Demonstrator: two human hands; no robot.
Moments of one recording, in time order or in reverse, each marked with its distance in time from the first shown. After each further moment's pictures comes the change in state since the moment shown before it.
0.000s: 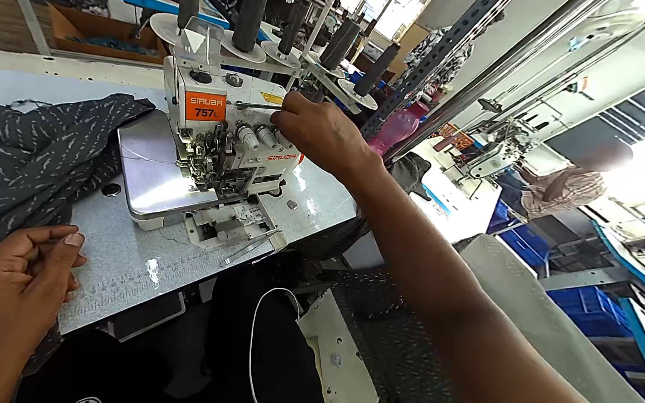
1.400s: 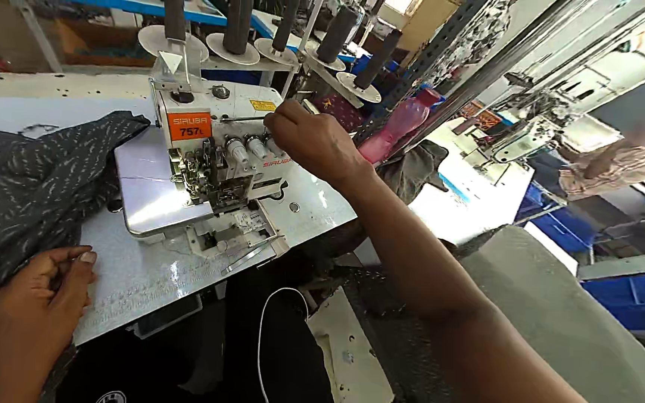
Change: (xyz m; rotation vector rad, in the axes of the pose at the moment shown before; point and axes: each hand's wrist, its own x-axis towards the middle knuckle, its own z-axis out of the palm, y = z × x) left_hand 0.002 0.000 0.001 0.136 -0.022 0.019; right_hand -0.010 0.007 0.015 0.102 0.214 0.032
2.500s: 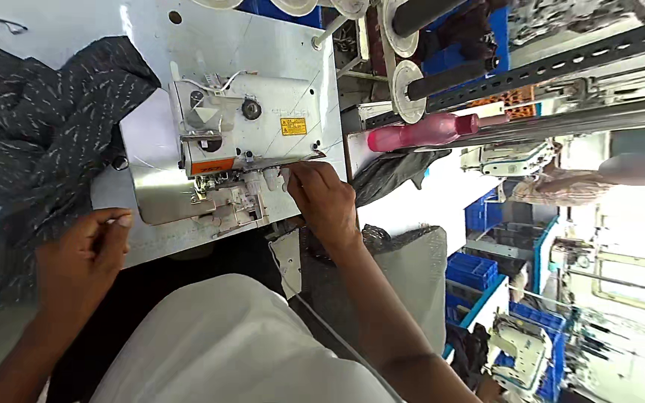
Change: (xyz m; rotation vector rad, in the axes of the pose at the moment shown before) left_hand 0.040 0.104 -0.017 -0.001 -0.255 -0.172; right_hand 0.012 -0.012 -0.022 0.265 -0.194 0.424
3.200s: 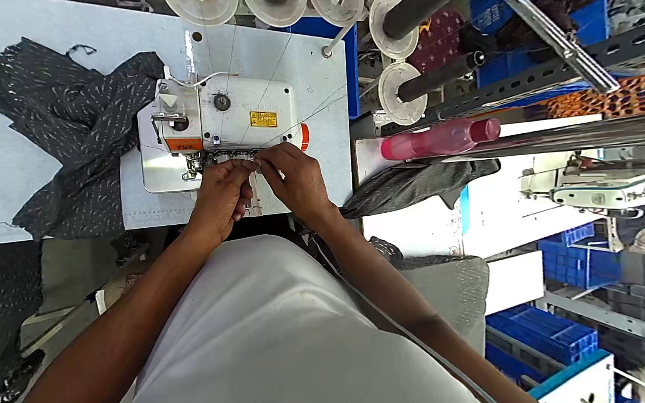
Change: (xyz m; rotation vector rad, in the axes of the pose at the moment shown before) left_hand 0.041 0.205 0.134 -0.827 -0.103 -0.645; right_hand 0.010 0.038 -0.011 0.587 -0.099 -0.027
